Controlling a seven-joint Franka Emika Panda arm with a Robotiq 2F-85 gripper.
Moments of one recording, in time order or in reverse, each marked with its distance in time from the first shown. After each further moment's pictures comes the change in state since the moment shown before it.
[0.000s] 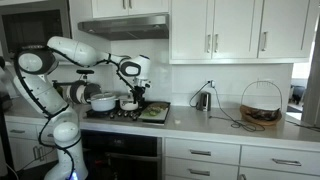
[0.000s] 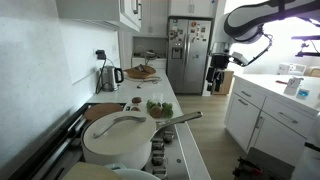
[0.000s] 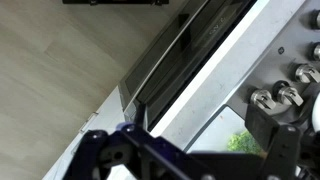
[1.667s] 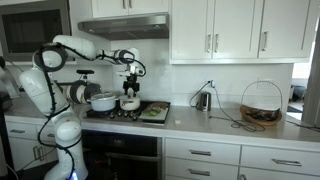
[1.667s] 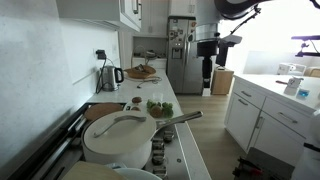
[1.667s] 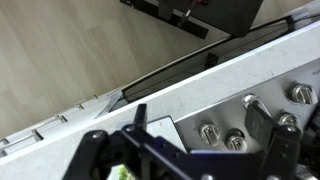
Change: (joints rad) arm 0.111 0.086 0.263 0.247 -0.151 -0.226 -0.050
